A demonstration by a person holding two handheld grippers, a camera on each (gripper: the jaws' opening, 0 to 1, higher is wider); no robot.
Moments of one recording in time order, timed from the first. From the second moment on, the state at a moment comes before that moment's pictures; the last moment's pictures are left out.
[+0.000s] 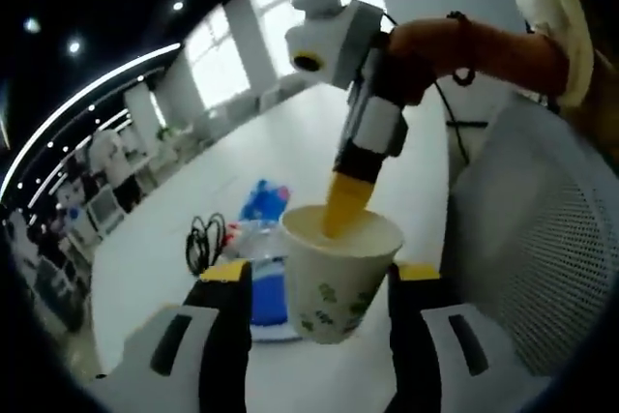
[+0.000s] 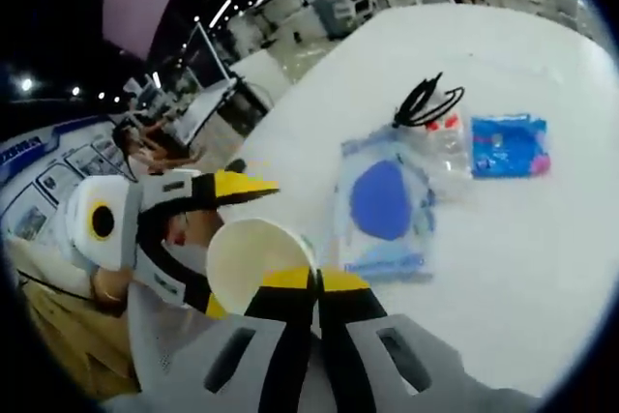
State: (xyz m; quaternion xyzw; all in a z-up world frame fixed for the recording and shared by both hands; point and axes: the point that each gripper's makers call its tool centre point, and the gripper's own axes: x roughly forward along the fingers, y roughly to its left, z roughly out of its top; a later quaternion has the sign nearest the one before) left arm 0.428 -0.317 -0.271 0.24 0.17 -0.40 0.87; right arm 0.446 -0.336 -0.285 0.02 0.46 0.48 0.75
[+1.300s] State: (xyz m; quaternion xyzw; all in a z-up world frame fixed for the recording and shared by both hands) left arm 0.423 -0.314 -0.284 0.24 0.20 -0.41 0.86; right arm 0.452 -0.329 -0.277 -0.05 0.39 0.51 0.77
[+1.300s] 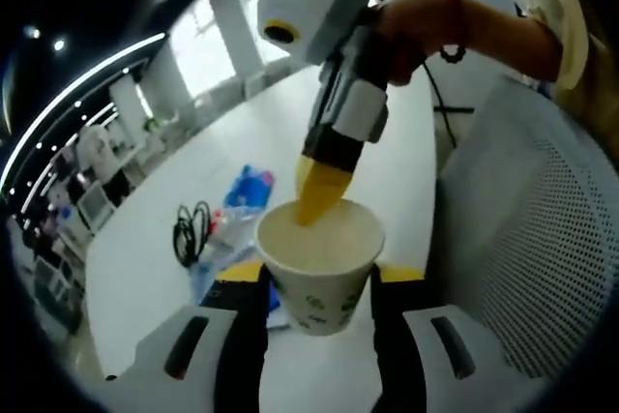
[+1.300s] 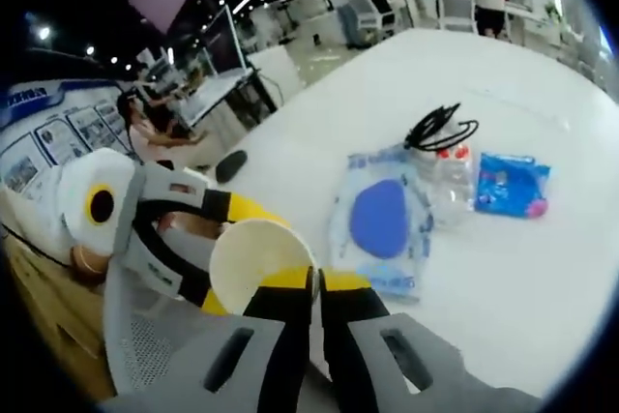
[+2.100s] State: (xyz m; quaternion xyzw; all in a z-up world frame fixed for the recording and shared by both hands) left arm 0.438 -0.291 -0.272 0.17 0.20 -0.34 0.90; right arm 0.480 -0.361 -0.271 -0.07 0.34 0.45 0.82
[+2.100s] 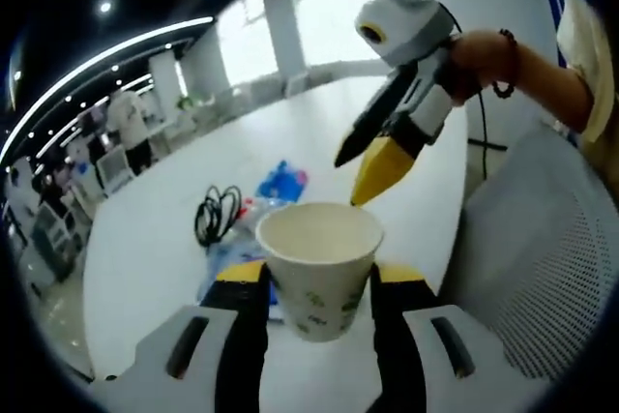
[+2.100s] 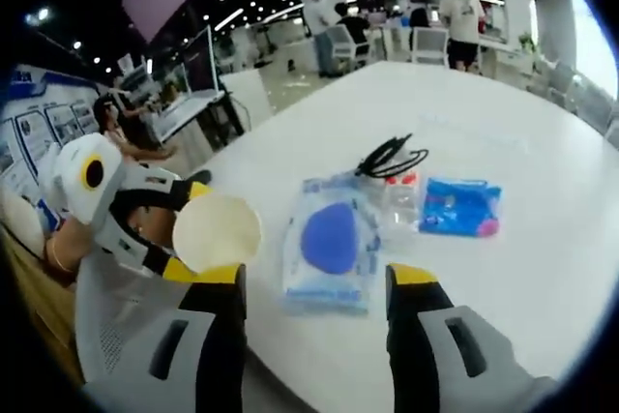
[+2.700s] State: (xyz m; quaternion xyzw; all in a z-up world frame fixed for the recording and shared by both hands) left arm 0.453 -0.277 -0.248 0.12 0.16 -0.31 0.93; right arm 0.481 -0.377 -0.275 -0.05 0.33 0.44 0.83
